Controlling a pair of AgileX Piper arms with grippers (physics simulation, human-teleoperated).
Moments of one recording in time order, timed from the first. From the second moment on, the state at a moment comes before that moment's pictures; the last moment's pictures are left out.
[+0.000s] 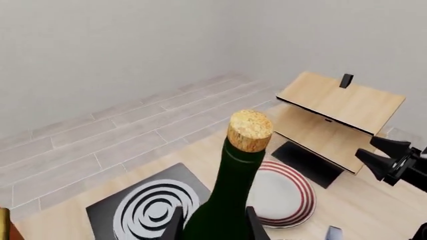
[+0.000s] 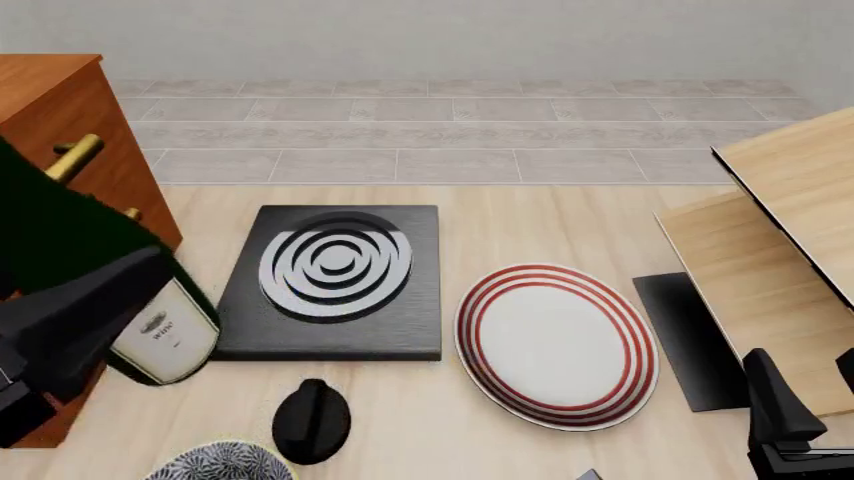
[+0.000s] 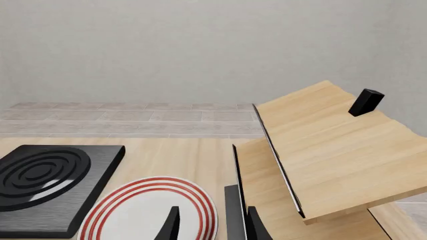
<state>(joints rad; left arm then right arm) -0.65 0.43 -0.65 0.31 0.04 0.00 0.02 -0.01 -0.01 -0.01</state>
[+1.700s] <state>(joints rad) -0.26 0.70 -1.39 0.72 0.03 0.00 0.02 -0.01 -0.01 -0.01</state>
